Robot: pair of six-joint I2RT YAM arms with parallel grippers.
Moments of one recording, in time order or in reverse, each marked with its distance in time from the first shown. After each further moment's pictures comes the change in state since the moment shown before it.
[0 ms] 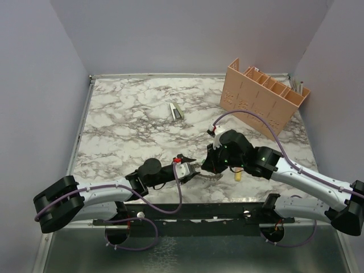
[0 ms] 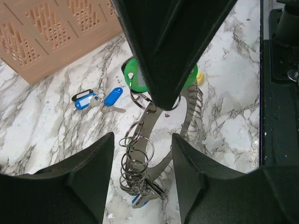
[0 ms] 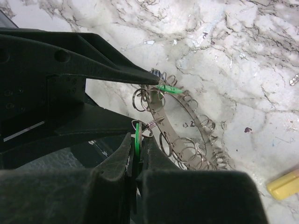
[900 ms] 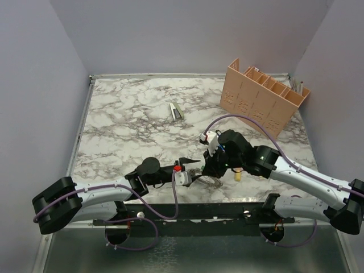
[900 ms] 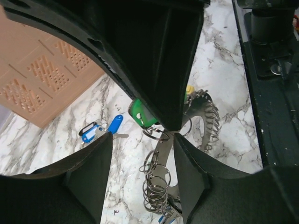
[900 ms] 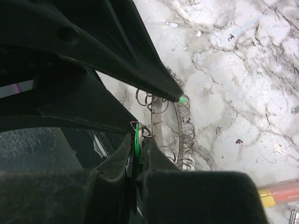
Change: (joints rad) left arm 0.005 -0.018 0.019 0.021 0.154 0.191; right arm 0.000 0.015 0.014 -0.047 -0.149 -0.291
